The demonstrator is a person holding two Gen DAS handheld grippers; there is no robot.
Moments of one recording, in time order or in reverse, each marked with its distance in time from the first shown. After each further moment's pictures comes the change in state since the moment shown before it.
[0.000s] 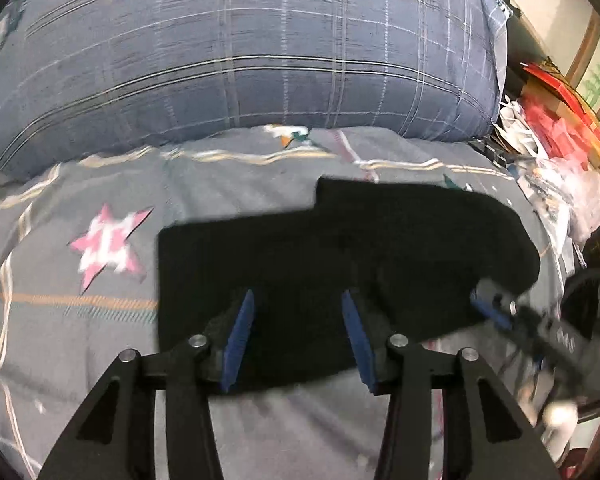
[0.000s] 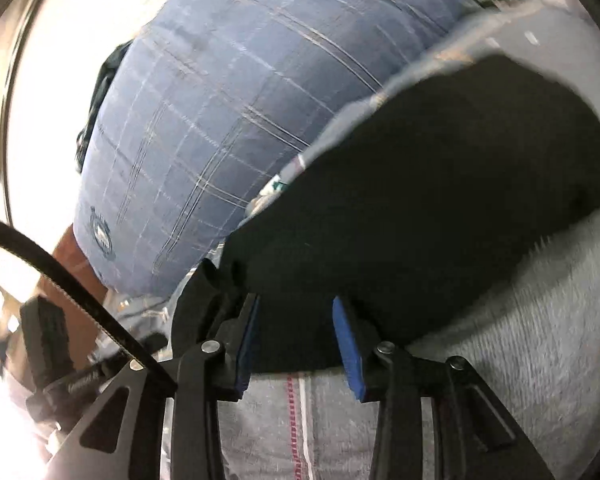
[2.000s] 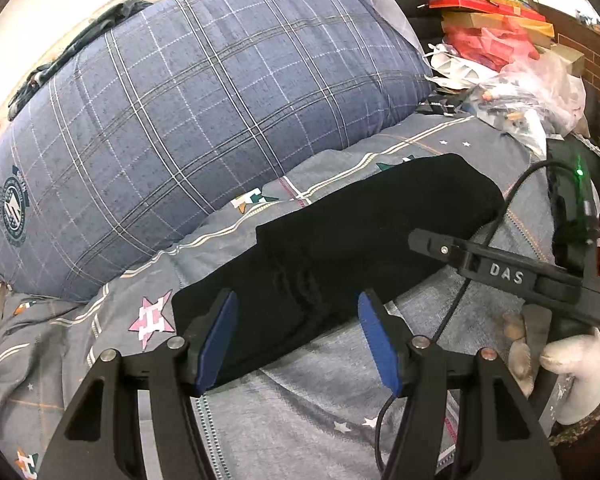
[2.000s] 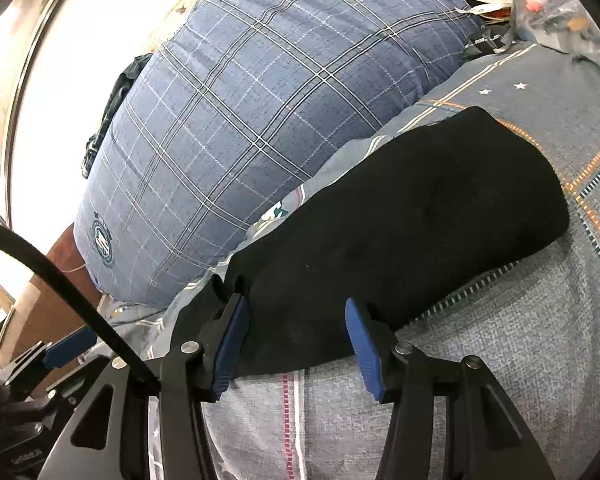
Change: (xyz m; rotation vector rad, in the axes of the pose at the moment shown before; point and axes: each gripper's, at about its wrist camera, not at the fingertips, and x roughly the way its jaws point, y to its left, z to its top) left arm -0.070 -0.128 -0.055 0.415 -0.154 0.230; right arm -0.031 0.012 0.002 -0.111 -0.107 -0.047
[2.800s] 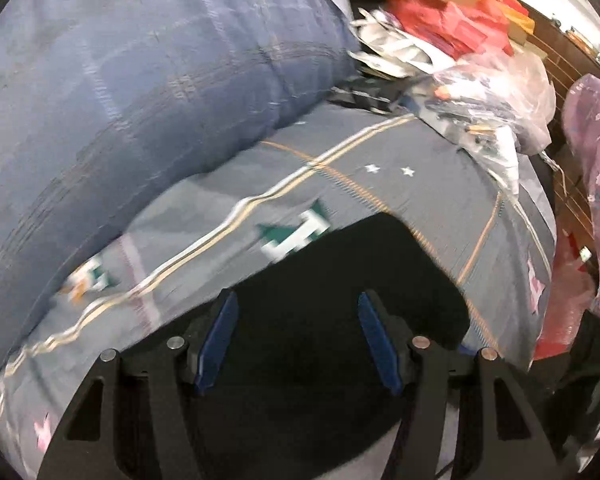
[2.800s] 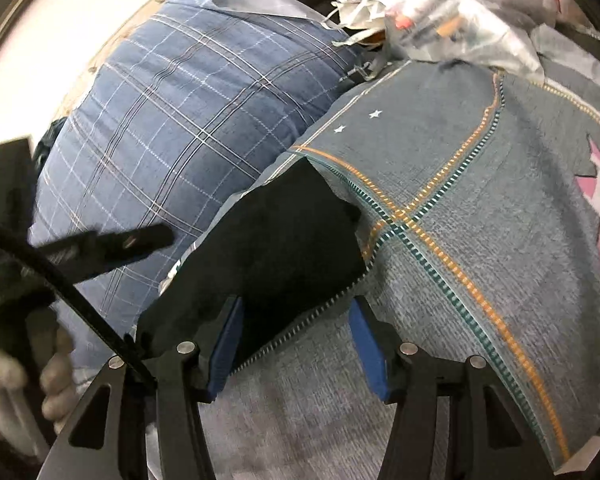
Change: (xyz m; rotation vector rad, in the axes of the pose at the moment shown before) left arm 0.156 -0.081 0.142 0.086 0.168 -0.408; right arm -0.044 -0.063 0.009 0.172 -0.141 -0.275
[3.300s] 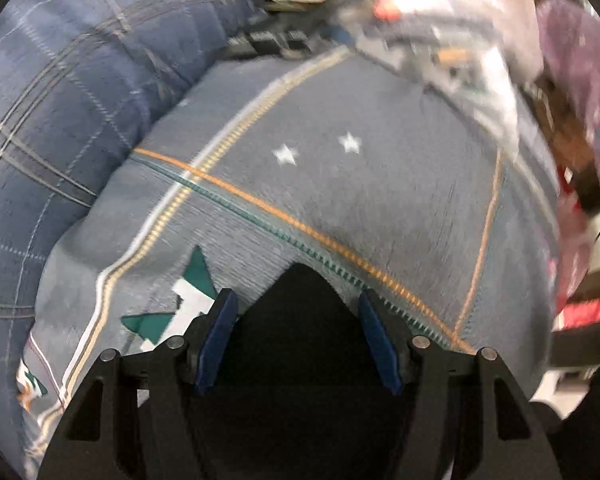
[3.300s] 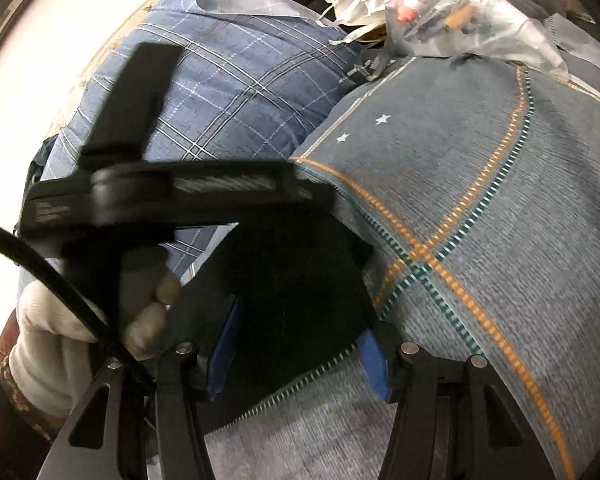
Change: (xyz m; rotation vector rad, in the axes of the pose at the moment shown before) left arm 0.105 -0.067 0.045 0.259 0.179 -0.088; right arm 0.028 -0.001 0.019 0.029 -0.020 0.030
